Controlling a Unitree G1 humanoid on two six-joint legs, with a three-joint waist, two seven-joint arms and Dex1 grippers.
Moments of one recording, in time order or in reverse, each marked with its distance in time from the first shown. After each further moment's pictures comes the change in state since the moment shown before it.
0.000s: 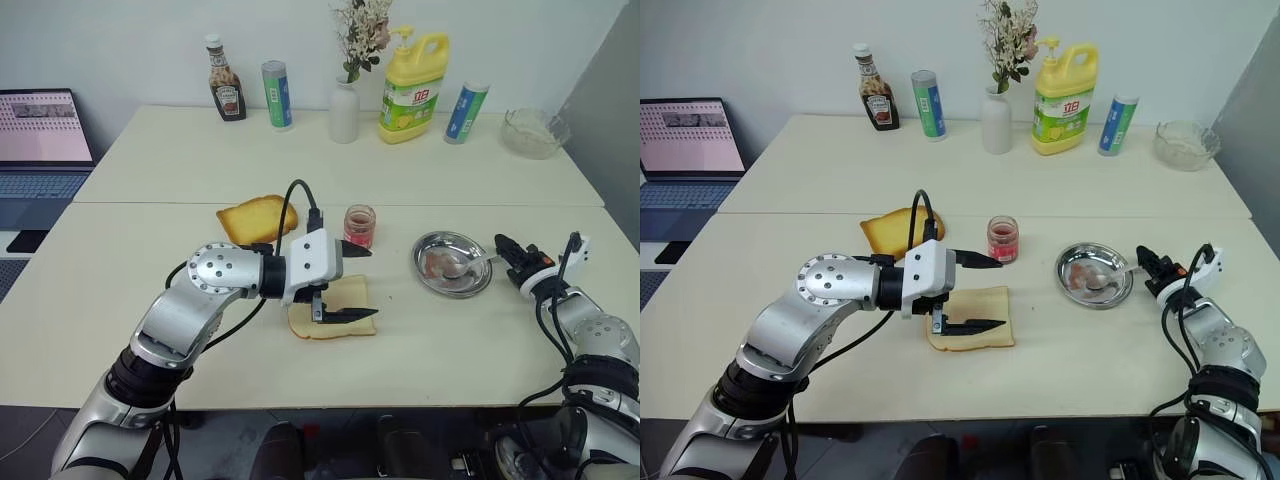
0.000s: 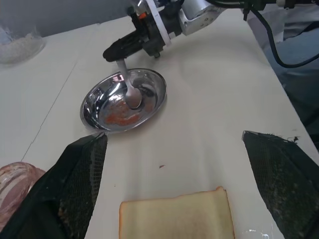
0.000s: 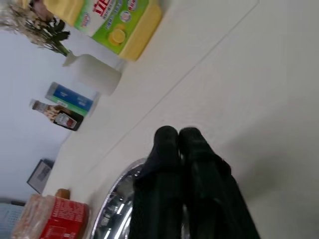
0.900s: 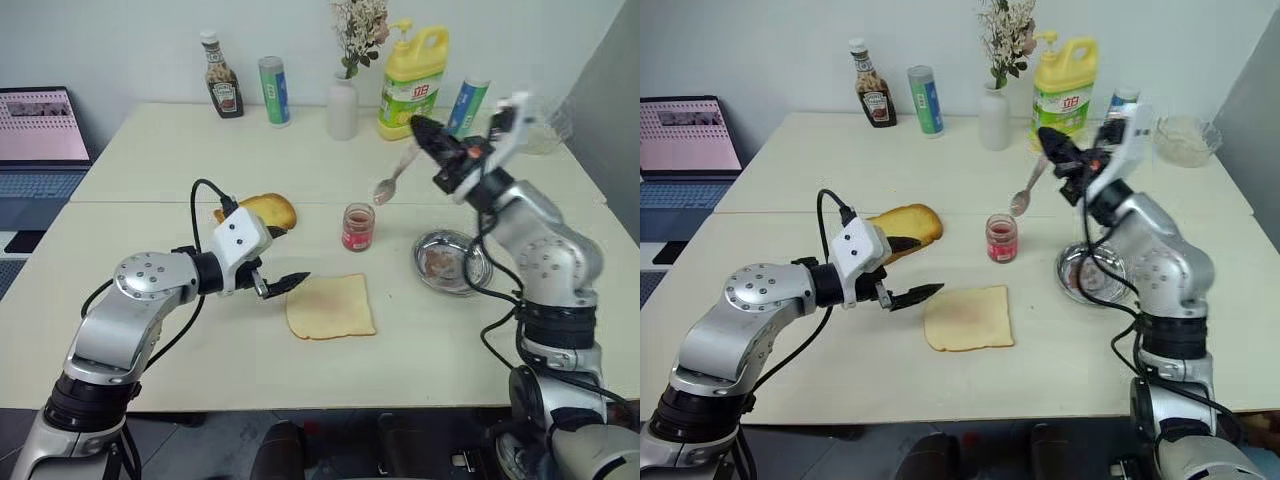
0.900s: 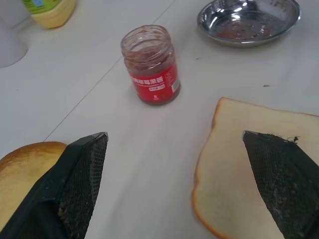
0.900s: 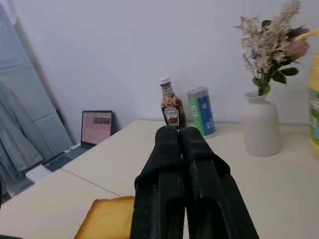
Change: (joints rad) left arm 0.171 0.107 0.276 0.010 -0.015 0.162 0.211; right arm -0.293 0.118 0.557 -0.560 -0.250 -0.140 -0.121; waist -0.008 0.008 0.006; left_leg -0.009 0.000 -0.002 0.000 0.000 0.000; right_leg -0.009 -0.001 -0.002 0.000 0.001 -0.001
